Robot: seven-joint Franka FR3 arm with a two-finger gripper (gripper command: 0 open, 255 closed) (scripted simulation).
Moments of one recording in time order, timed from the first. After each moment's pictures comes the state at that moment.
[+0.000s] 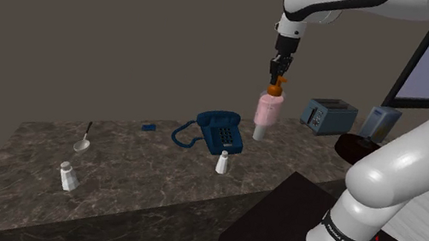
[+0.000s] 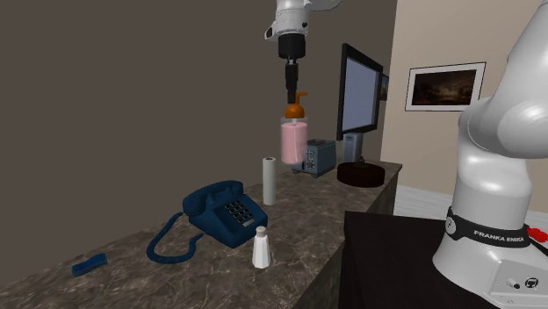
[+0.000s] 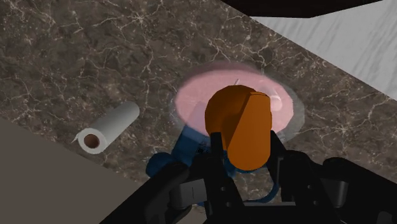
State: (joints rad) arm -0.25 -0.33 -0.03 -2.12 -0.04 1.79 -0.37
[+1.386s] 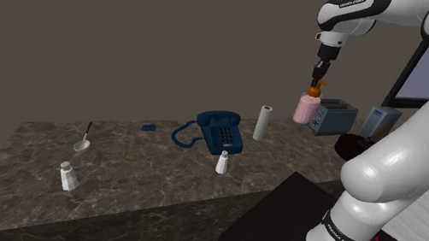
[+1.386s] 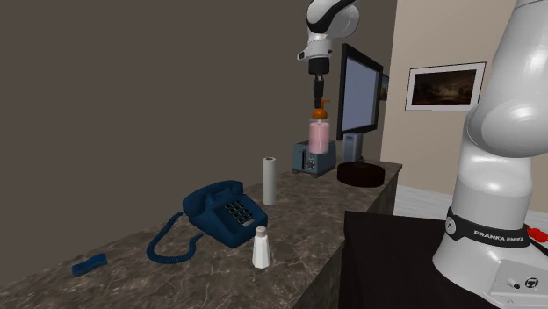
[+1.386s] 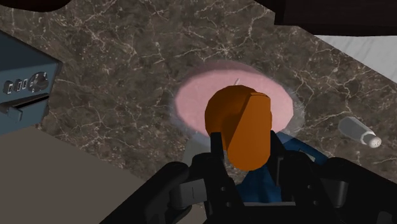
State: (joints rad) arm -0.41 -0.17 -0.33 -1.98 -0.08 1.84 -0.82
